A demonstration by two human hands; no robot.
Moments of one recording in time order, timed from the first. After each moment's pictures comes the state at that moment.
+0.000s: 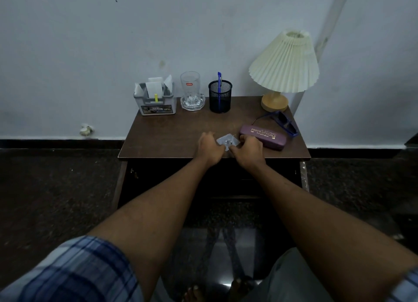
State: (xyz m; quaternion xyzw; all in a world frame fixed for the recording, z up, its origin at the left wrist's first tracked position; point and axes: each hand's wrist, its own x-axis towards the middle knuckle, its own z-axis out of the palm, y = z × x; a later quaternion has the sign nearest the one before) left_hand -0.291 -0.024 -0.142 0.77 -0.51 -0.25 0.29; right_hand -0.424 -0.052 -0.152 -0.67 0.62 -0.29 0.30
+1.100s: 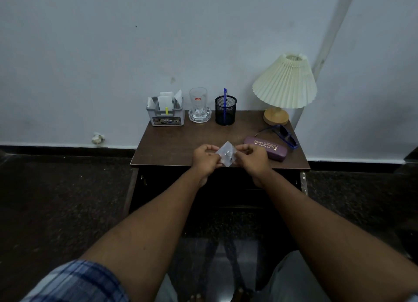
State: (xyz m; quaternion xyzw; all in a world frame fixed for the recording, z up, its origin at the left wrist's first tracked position) left_hand -0.281 0.007 -0.134 0.65 -0.28 -0.45 0.54; right_hand -0.424 -0.033 -0.131 -0.50 0.53 -0.40 0.56
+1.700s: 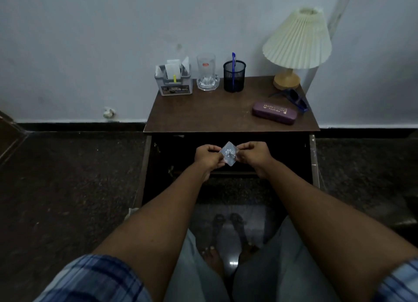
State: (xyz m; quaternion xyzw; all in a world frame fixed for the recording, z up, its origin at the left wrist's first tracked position) left_hand -0.282 0.092 -0.181 0.71 -0.22 -0.48 0.47; right_hand -0.426 0.039 -0.183 -0.47 0.58 -0.29 0.60
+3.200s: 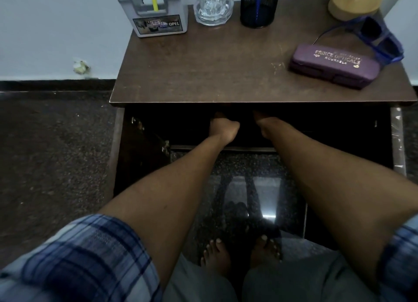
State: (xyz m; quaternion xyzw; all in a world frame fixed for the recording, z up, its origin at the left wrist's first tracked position) left_hand -0.255 -0.028 -0.309 0.82 -0.32 -0.37 0.29; right_hand -0.357 -0.097 -0.329 -0.45 0.65 -0.19 0.59
